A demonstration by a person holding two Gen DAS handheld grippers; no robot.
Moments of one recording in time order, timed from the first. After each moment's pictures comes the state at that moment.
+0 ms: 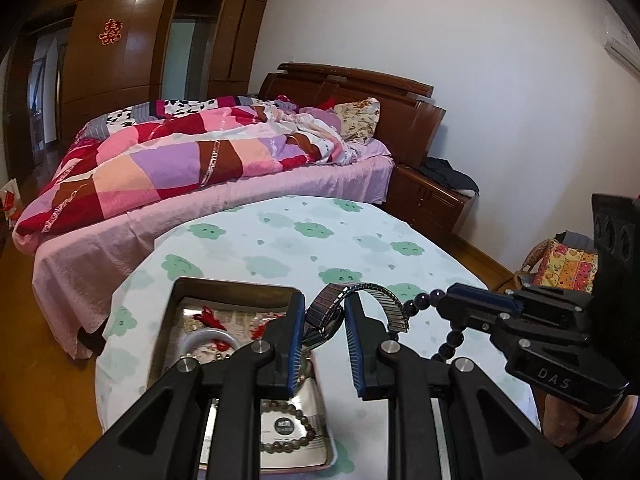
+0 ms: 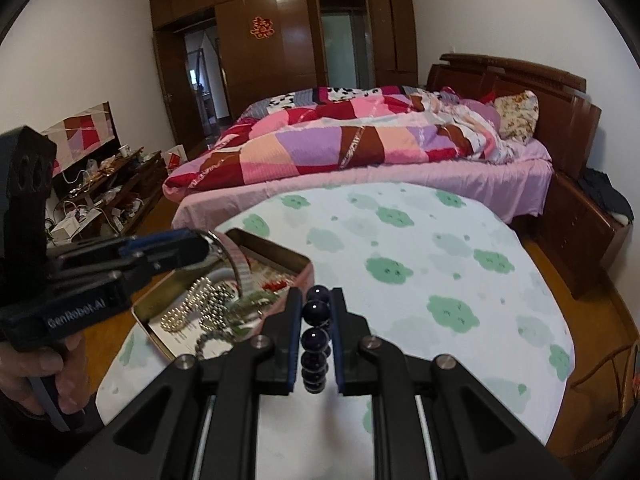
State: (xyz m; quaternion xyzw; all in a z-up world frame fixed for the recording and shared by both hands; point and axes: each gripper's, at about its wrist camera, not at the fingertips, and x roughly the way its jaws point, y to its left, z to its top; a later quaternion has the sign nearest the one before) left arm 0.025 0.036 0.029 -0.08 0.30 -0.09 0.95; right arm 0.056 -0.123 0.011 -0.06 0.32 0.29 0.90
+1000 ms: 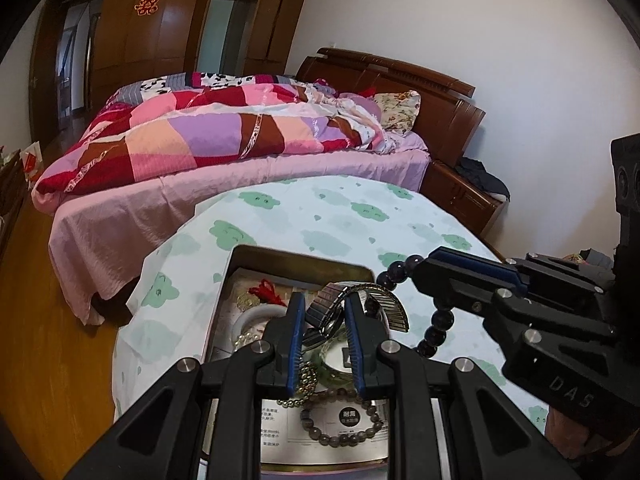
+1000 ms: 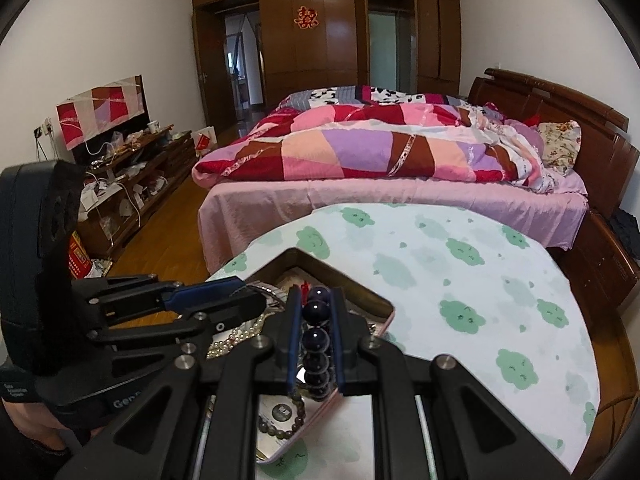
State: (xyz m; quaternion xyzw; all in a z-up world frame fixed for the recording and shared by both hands) left arm 0.038 0.087 -0.006 -0.12 0.33 -0.04 0.94; right arm 0.066 -0.034 0.007 -0.11 0.32 0.34 0.88
